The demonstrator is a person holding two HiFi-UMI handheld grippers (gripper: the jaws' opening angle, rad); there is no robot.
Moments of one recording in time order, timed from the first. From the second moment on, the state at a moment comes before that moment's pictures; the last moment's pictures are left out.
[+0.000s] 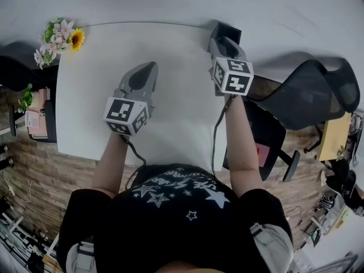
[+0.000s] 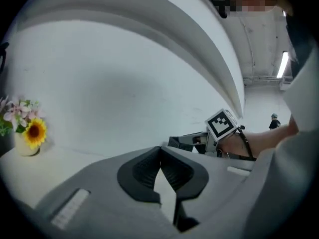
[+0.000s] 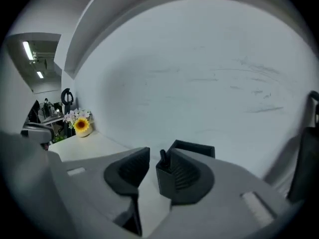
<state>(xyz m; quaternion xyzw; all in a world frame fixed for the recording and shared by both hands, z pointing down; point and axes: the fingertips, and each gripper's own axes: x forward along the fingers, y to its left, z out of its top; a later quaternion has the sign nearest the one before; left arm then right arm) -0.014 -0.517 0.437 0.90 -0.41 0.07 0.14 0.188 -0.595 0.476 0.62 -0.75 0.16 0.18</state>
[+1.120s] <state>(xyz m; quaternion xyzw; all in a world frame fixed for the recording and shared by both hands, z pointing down) -0.020 -0.480 0.423 0.90 -0.41 0.06 0.13 0.200 -0.588 0.432 0.65 -0.73 0.12 0.16</state>
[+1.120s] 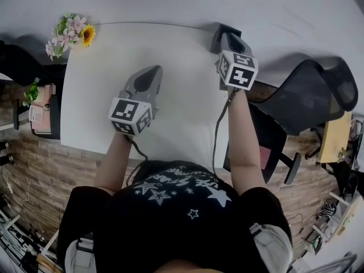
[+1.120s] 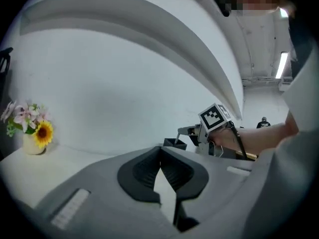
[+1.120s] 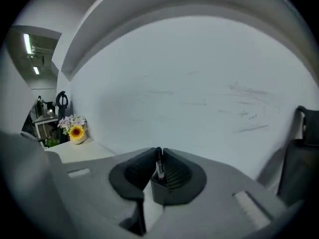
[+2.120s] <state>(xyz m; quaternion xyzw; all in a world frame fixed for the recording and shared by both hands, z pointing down) -0.014 -0.353 0.368 0.92 -0.38 0.04 0.09 0.197 -0.434 0.321 0.66 -0.74 0.06 0.08</state>
